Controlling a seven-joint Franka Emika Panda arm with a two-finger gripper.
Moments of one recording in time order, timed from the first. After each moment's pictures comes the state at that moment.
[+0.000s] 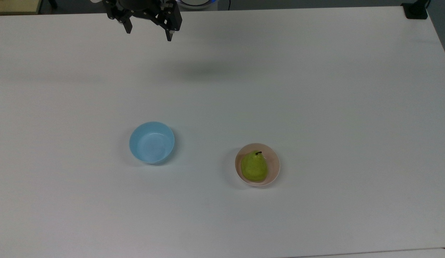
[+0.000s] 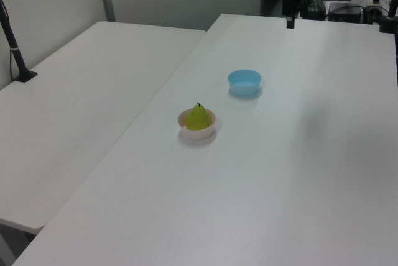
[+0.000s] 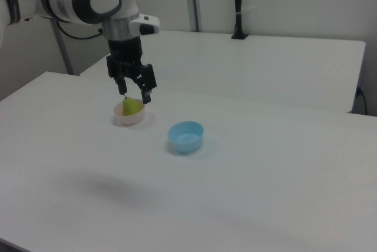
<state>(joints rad) -0.01 0.08 -0.07 -1.62 0.00 1.64 0.10</state>
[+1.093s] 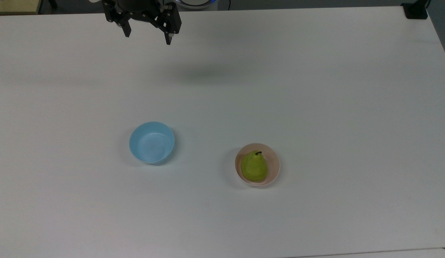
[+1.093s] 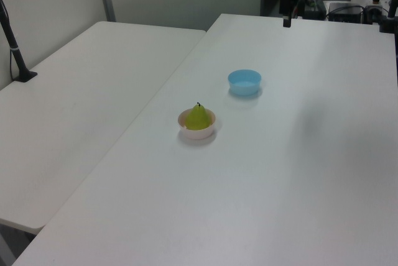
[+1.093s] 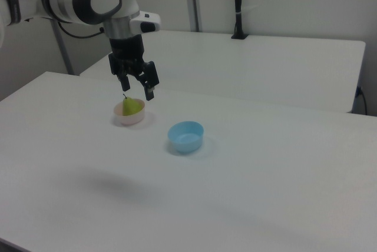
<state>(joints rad) -0.01 0.08 -0.07 -1.62 0.00 1.70 0.10</state>
